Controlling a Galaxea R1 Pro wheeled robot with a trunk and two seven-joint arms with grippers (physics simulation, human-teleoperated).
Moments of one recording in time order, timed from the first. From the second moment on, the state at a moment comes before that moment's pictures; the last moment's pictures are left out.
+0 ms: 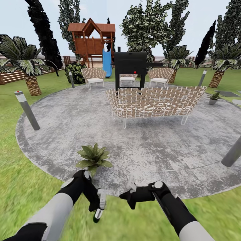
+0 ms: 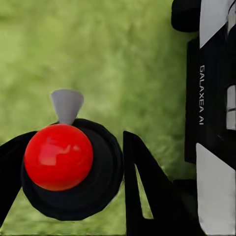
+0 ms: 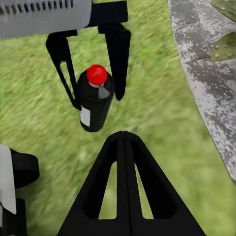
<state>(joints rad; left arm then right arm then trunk) -0.78 -0.10 0.05 -0.53 -1.17 0.03 -1.41 -0.52 0.00 0.29 -0.96 0.29 0.24 1.05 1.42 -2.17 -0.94</state>
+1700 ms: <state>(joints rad) -0.59 0.17 0.52 -0.02 -0.36 -0.20 -0.35 -0.52 -0.21 0.25 -0.05 -0.41 -0.02 0.15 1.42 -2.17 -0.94</state>
